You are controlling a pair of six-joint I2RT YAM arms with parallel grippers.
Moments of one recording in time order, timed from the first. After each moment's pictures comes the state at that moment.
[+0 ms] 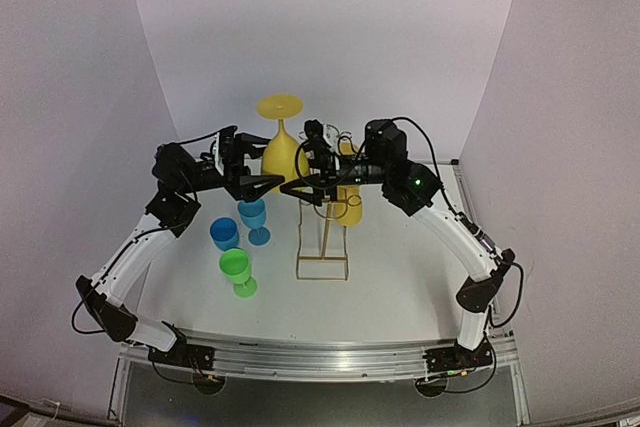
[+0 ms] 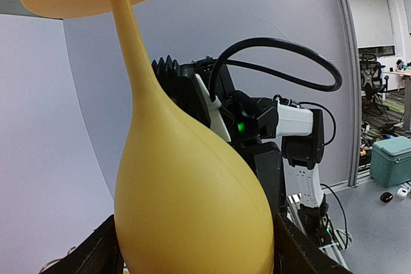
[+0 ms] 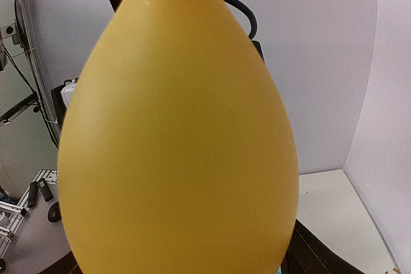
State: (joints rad) left arm -0.60 1.41 1.54 0.27 0.94 -0.10; right arm 0.84 1.92 2.30 -0.45 -0.72 -0.02
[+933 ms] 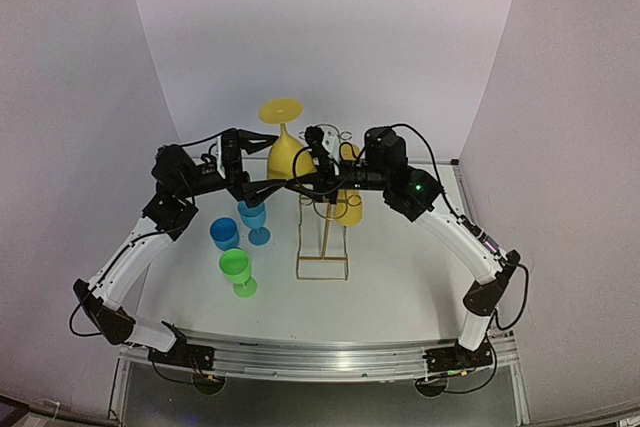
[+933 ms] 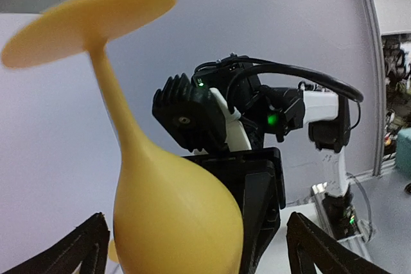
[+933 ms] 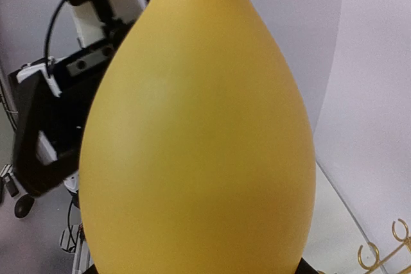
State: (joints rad) left arm -0.61 1.39 1.52 0.19 0.83 0.02; right arm 0.84 1.86 2.17 -0.44 -0.59 -0.08
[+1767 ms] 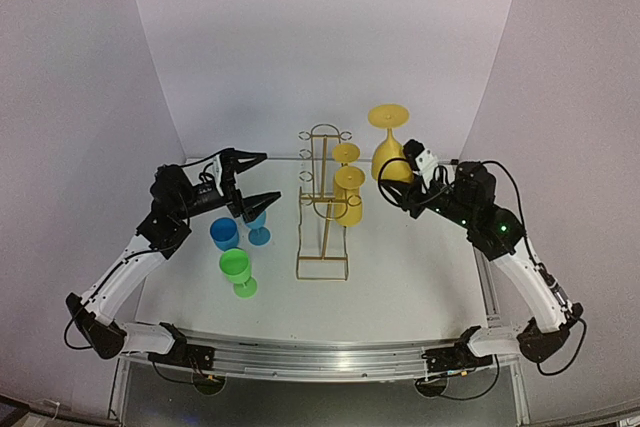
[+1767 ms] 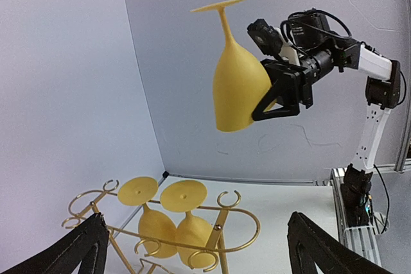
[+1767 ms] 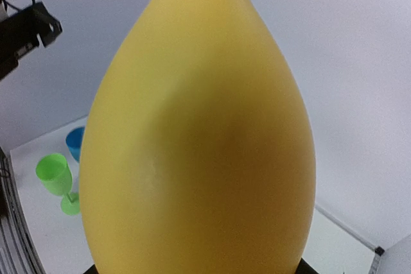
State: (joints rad) left arm -0.61 1.24 1.30 0.11 0.65 0.08; right arm 0.65 1.24 1.55 -0.53 -0.10 -0.16
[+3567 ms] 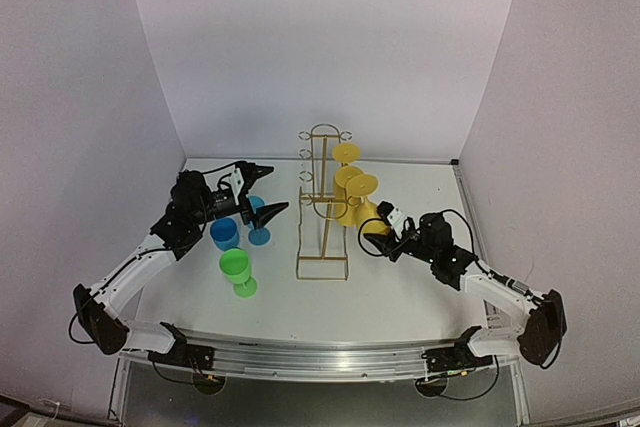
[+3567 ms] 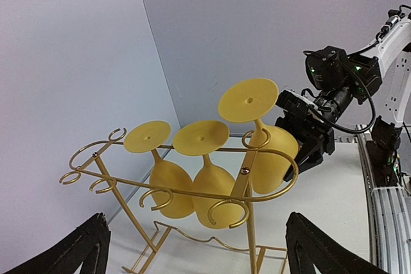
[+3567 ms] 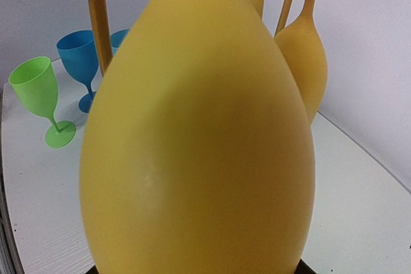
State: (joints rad) left arm -0.61 1.28 1.20 0.08 0.57 0.24; right arm 0.62 1.22 0.80 0.08 -0.22 -0.18
